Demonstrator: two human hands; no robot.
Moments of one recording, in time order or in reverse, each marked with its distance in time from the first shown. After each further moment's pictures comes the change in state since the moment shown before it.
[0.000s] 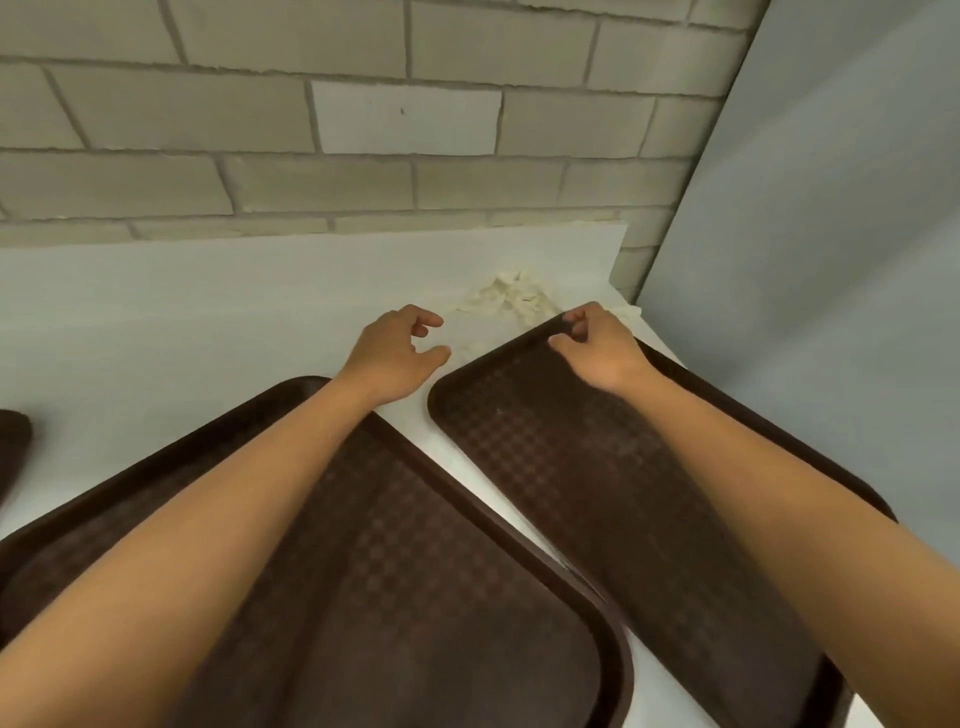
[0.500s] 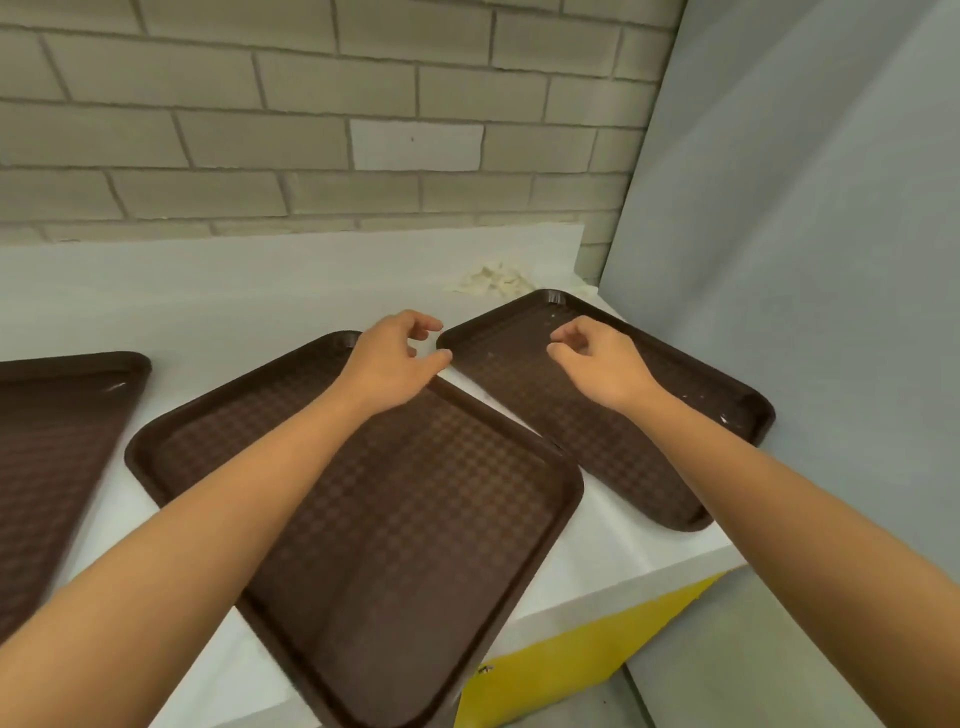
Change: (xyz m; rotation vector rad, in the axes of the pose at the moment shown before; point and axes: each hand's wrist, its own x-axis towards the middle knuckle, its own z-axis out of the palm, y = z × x) left_hand -0.176 0.026 -0.037 -0.092 0.040 0.115; right_hand -0.195 -0.030 -0.038 0.070 0.042 -0.081
